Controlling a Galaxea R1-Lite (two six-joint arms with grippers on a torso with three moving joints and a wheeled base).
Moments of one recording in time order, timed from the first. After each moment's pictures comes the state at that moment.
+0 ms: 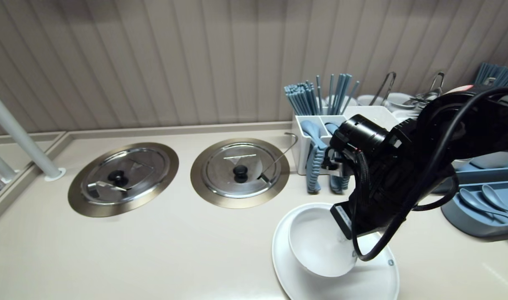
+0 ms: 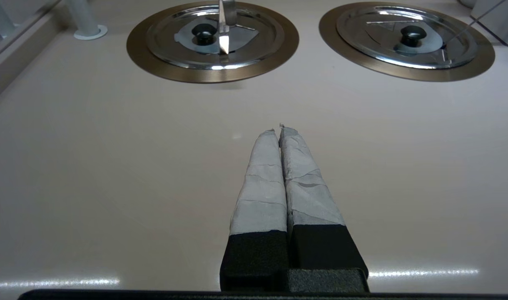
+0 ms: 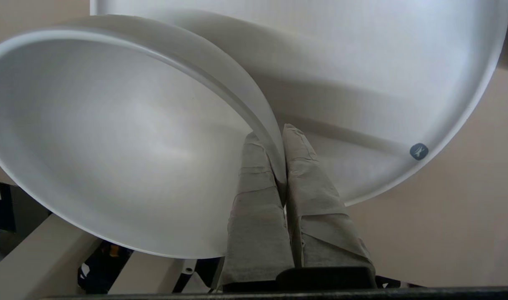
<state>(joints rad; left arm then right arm) 0.00 0.00 0.00 -0.03 0.00 -0.01 0.60 1.87 -1.55 0.95 0.02 0.28</state>
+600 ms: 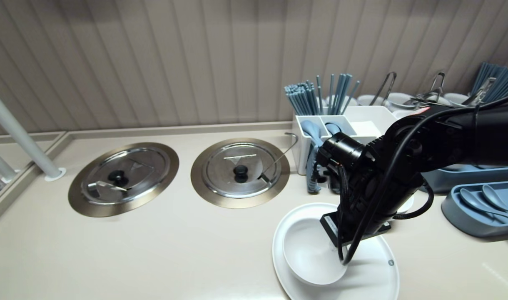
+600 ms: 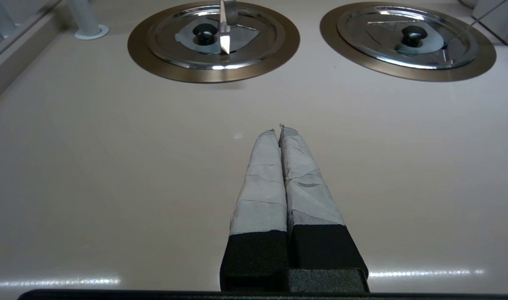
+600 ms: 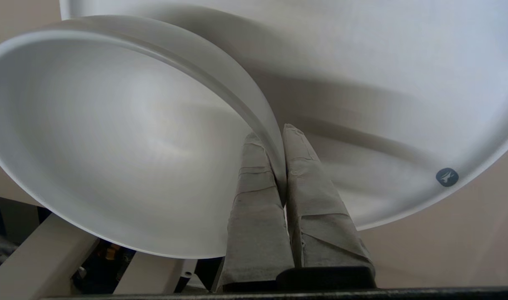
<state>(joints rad) 0.00 0.00 0.00 -0.03 0.00 -0.01 0.60 1.94 -1.53 0.91 0.04 0.28</state>
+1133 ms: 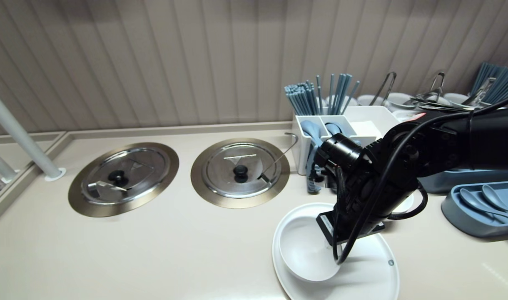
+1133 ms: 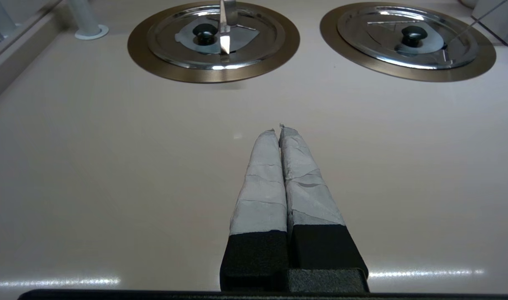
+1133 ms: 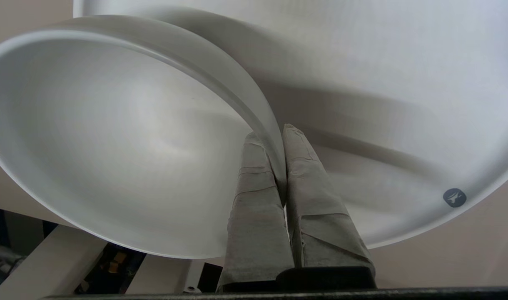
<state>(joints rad) 0.00 0.00 0.00 -0.03 0.00 -0.01 0.60 1.94 -1.50 0.84 0.03 0.28</state>
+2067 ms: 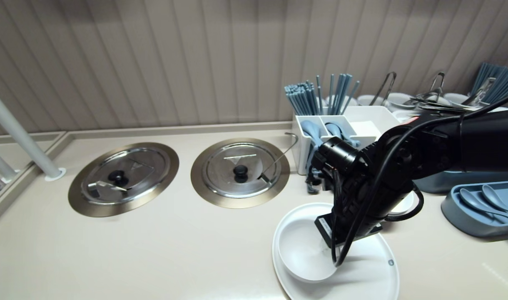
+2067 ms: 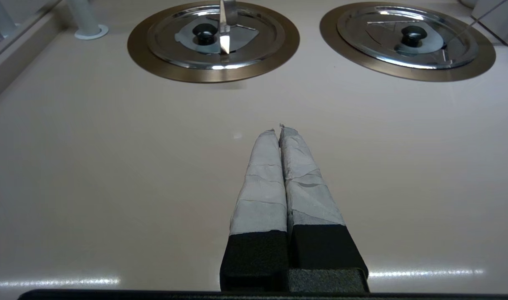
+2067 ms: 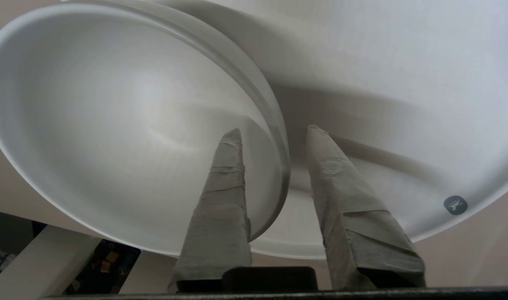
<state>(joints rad) 0.00 0.00 0.00 -0.03 0.00 -0.01 0.60 1.96 -1.49 0.84 0.03 0.28</state>
